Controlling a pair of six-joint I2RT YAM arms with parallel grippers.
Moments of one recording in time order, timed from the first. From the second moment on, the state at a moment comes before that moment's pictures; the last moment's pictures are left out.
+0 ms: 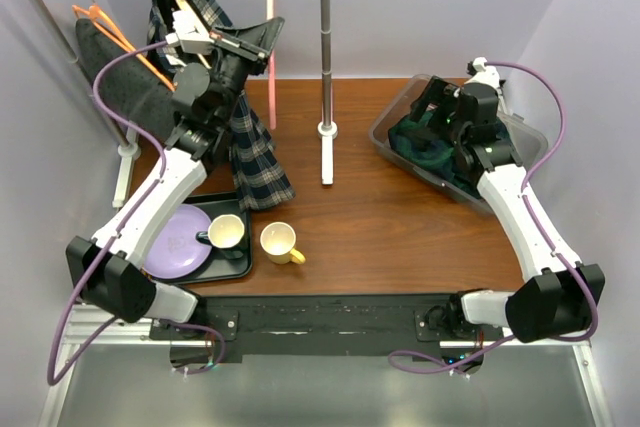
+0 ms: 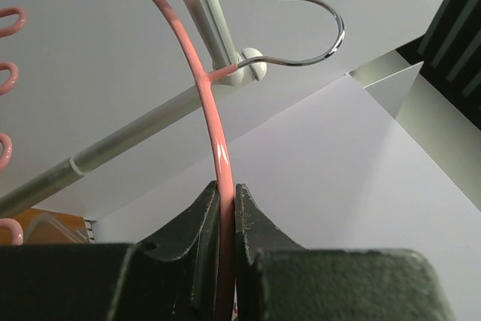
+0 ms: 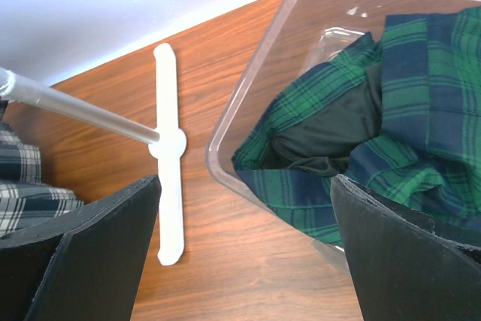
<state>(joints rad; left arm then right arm) -0.41 1.41 1.38 0.42 -0.06 -1.18 0.19 1.29 1.22 -0.29 0.15 0.47</state>
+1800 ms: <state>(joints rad) -0.40 1.23 1.78 -0.52 -0.37 -0.40 0.26 1.19 1.18 -0.26 0.06 0.47</state>
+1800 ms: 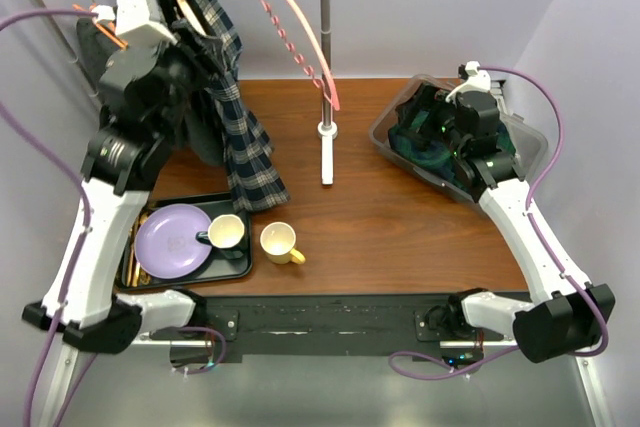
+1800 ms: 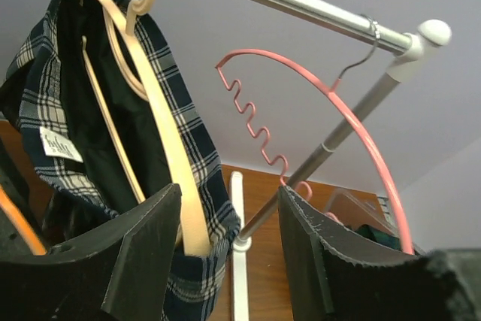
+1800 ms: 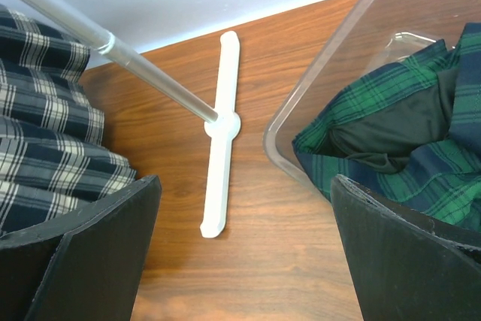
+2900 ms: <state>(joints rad) -0.31 1.42 1.80 -0.50 -0.43 -0.30 0.27 1.19 1.18 -0.26 0.05 0.44</state>
